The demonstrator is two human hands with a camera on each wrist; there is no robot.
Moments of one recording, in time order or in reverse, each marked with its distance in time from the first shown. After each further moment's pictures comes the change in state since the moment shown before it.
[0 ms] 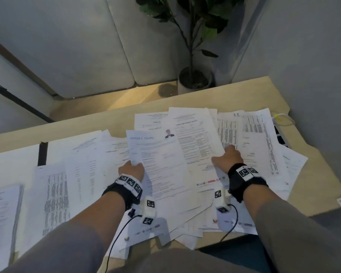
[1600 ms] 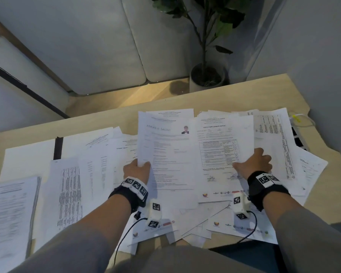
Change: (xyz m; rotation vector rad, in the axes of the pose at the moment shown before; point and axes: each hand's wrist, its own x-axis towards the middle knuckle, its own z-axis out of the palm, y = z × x) left_hand -0.020 -0.011 -0.012 -0.285 0.050 0.013; right_hand -0.010 0.019 -0.017 -0.062 0.179 0.103
